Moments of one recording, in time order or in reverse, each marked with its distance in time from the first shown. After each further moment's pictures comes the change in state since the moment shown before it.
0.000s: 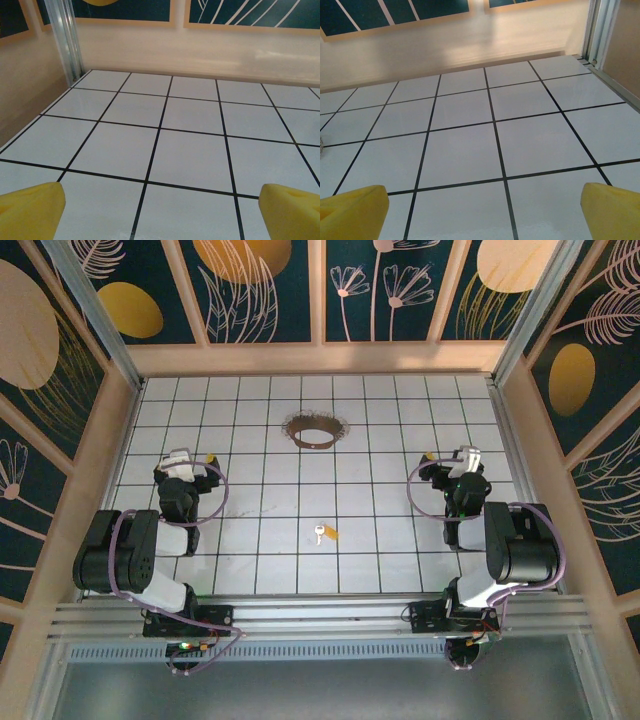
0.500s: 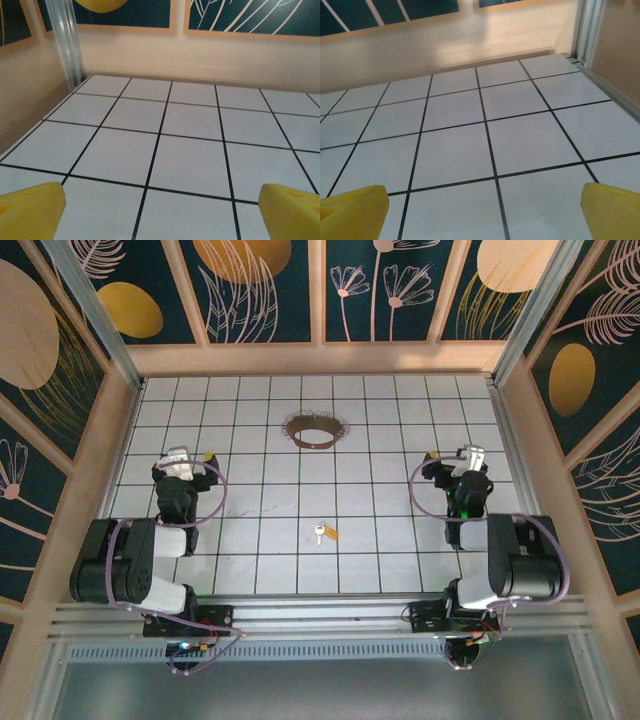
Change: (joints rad) left arm 0.000 -0.093 0.014 -0.083 -0.001 0.000; right arm 0.000 -0.128 0.021 -0.154 0.053 0.016
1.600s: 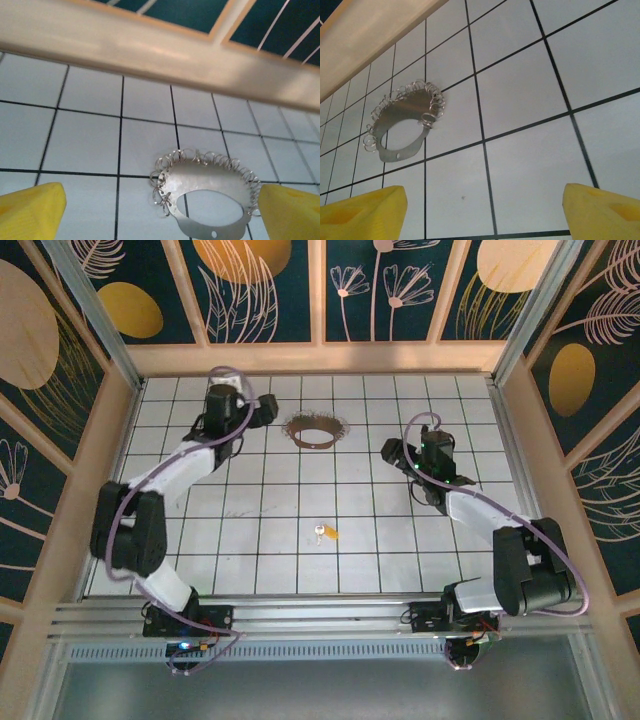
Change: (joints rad) left arm -0.305 0.274 0.942 -1.004 0.098 -0.346; right arm 0.298 -0.027 0.406 -0.824 -0.120 0.520
